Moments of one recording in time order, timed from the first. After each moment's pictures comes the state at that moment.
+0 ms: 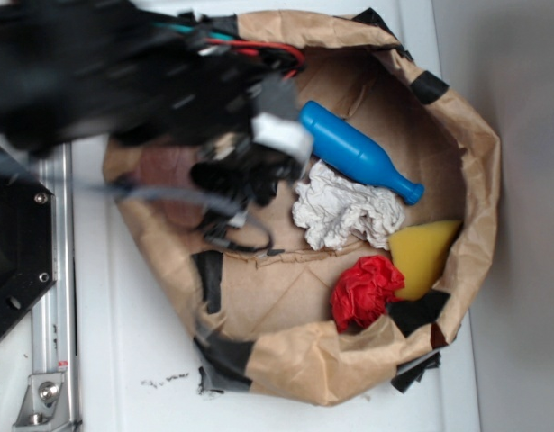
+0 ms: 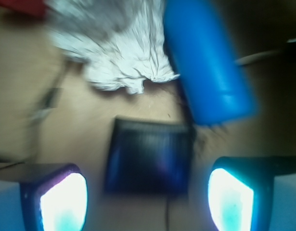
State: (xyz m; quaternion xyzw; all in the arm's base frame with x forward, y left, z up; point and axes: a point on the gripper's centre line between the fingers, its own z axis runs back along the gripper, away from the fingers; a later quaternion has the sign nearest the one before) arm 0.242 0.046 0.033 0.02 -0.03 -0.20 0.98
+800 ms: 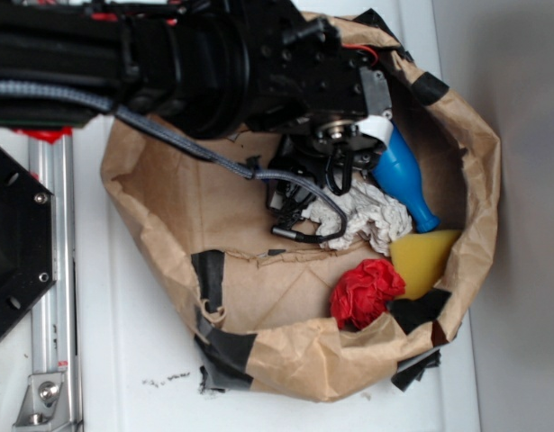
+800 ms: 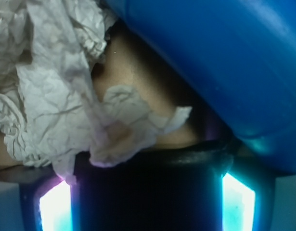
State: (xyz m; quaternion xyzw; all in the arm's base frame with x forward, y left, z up) arm 0.283 0.039 0.011 0.02 -0.03 -0.20 0.98
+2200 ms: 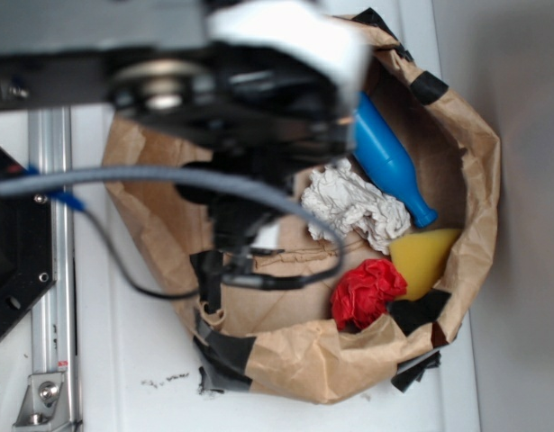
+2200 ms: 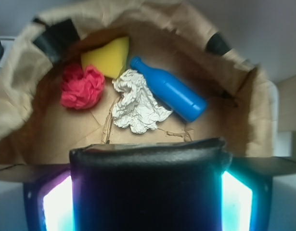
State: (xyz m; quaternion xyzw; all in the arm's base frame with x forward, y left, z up) arm 0.247 0.011 0.185 0.02 -0.08 -0.10 0.99
